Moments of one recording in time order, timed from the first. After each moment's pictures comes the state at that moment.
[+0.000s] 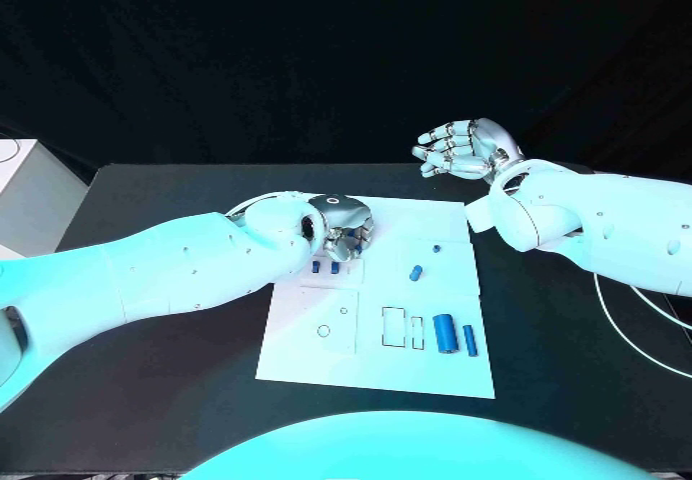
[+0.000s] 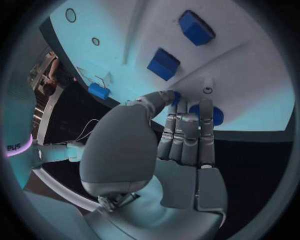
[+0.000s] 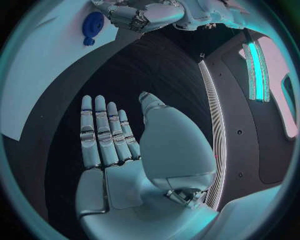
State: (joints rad) left arm 1.22 -0.47 -0.15 1.28 -1.61 -0.12 -0.05; left_hand 1.44 -0.21 0.59 0.03 0.30 0.97 0.14 0.39 0.27 1.01 0.08 0.56 0.10 1.21 0.01 1.35 0.73 0.17 0.83 0.12 1.11 0.82; right arm 1.30 -0.81 -0.16 1.40 -0.45 -0.53 0.24; right_hand 1.36 -0.13 0.15 0.28 0.31 0.69 0.19 0.43 0.24 0.86 0.19 0.44 0.07 1.04 0.13 0.15 0.38 0.17 0.99 0.24 0.07 0.22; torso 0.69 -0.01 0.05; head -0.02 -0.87
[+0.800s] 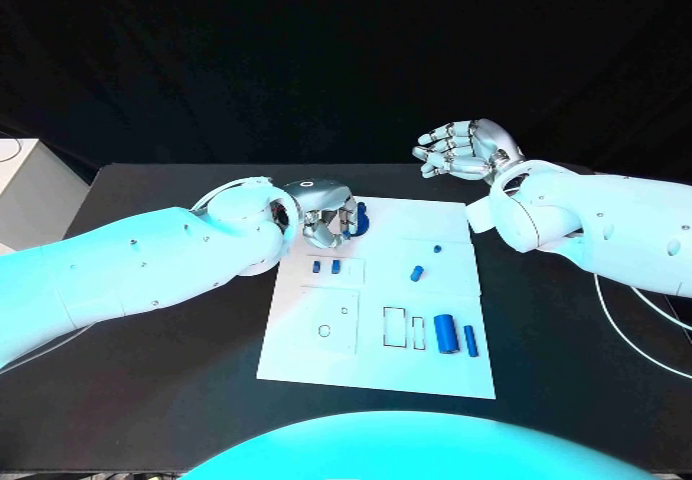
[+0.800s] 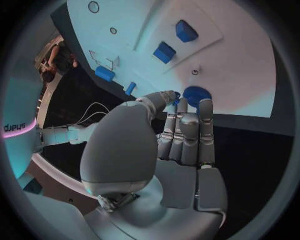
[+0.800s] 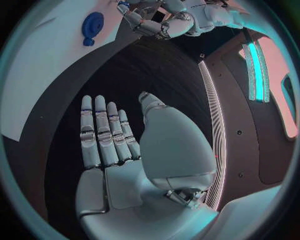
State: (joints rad) left arm 1.22 -0.62 -0.07 1.41 -1.53 -0.13 -0.05; left_hand 1.44 -0.20 0.60 0.02 0.30 0.98 0.14 0.38 0.27 1.03 0.08 0.54 0.10 1.23 0.01 1.35 0.74 0.17 0.83 0.11 1.12 0.82; right arm 1.30 -0.81 -0.16 1.40 -0.45 -0.53 0.24; right_hand 1.36 -0.13 0.15 0.28 0.31 0.69 0.19 0.43 0.24 0.86 0.19 0.44 0.07 1.04 0.13 0.15 0.37 0.17 0.99 0.24 0.07 0.22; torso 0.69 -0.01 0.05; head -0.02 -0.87
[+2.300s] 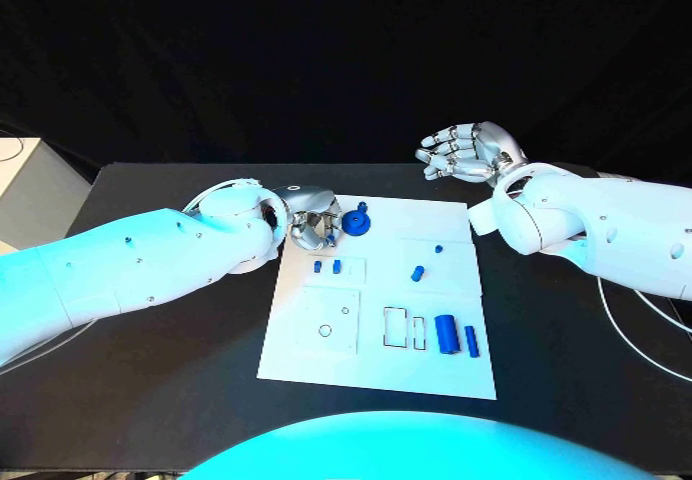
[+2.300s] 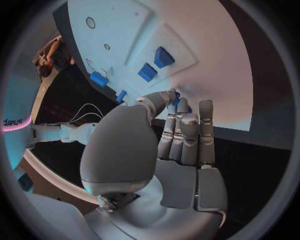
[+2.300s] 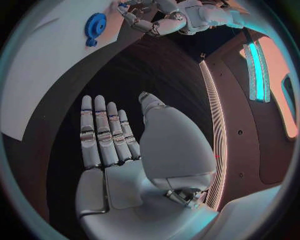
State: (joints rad) left arm 1.21 -0.63 -0.07 1.36 -1.50 -0.08 -0.07; left_hand 1.44 -0.20 0.59 0.02 0.29 0.98 0.14 0.37 0.28 1.04 0.08 0.52 0.10 1.23 0.01 1.35 0.74 0.17 0.83 0.11 1.12 0.82; right arm 1.29 -0.81 -0.16 1.40 -0.45 -0.53 0.24; right_hand 1.36 -0.13 0.15 0.28 0.31 0.69 0.19 0.43 0.24 0.86 0.19 0.43 0.07 1.04 0.14 0.15 0.37 0.17 0.99 0.24 0.07 0.21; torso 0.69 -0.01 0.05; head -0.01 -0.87
